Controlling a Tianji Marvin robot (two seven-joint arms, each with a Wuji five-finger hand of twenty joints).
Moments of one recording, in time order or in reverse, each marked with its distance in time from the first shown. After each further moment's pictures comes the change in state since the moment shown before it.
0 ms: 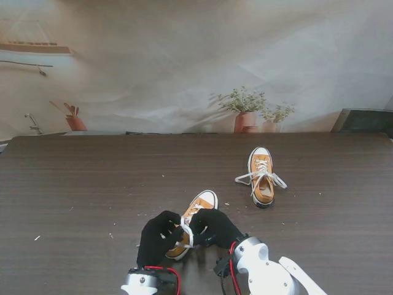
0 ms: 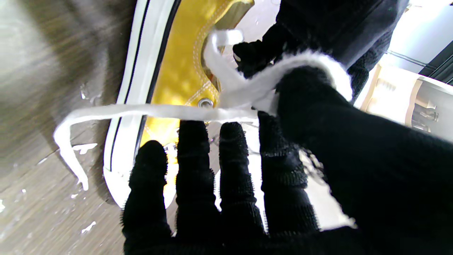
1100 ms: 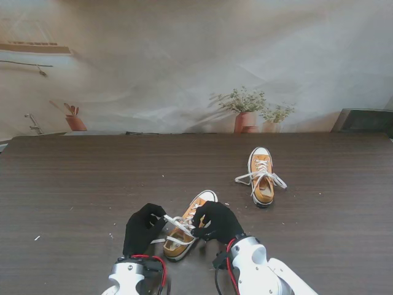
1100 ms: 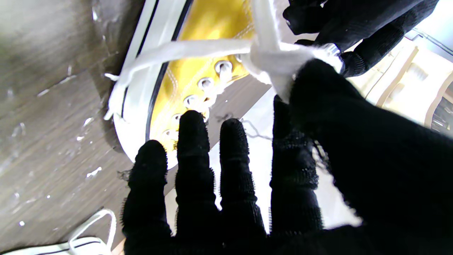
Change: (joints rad) left arm -0.041 0.001 -0.084 0.057 -0.044 0.063 -0.014; right arm 0.039 -0.035 -0.047 0.089 -0.176 0.008 -0.201; left_hand 0.000 0.001 -0.019 -0.014 -0.013 0.000 0.006 0.028 -0.011 0.001 0.000 0.014 -0.012 0.007 -0.015 0.009 -0.024 0.000 -0.020 0.007; right_hand 0.000 0.035 -0.128 -0.002 0.021 -0.138 -0.067 -0.154 0.026 -0.008 -0.012 0.001 0.011 0.001 -0.001 0.000 0.004 0.001 0.000 0.000
